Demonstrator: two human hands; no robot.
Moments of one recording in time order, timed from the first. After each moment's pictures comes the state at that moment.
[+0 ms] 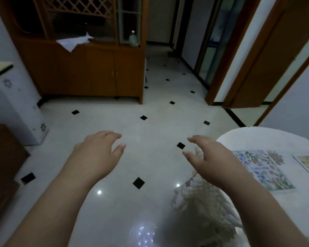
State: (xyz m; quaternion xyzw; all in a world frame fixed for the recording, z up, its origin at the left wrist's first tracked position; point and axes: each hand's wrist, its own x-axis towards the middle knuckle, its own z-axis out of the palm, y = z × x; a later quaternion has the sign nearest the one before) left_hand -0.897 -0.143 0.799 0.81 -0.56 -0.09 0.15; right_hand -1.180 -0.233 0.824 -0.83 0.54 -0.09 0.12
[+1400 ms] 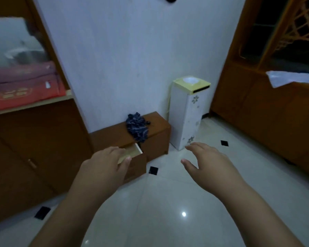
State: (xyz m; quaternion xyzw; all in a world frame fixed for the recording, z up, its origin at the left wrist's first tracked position) left_hand -0.502 -0.132 0.795 0.99 -0.02 -0.01 0.12; right_hand -0.501 -0.408 0.791 -0.99 -0.03 -0.02 0.11
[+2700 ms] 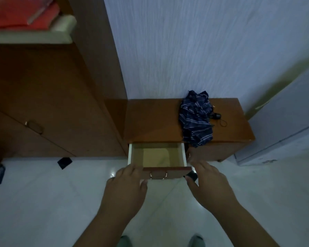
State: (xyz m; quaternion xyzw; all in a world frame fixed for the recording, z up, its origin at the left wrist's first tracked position) left_hand -0.135 -0.047 0.439 0.97 0.19 -0.09 0.14; right_hand -0.012 -0.272 0.422 -0.95 -0.24 0.12 0.13
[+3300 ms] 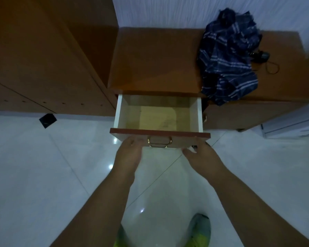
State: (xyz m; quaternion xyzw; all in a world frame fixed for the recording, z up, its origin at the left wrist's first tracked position) left_hand -0.076 -0.063 0.172 0.56 0.53 -0.03 0.63; right_hand 0.024 -0.255 0.139 -0.87 -0.03 0.34 0.35
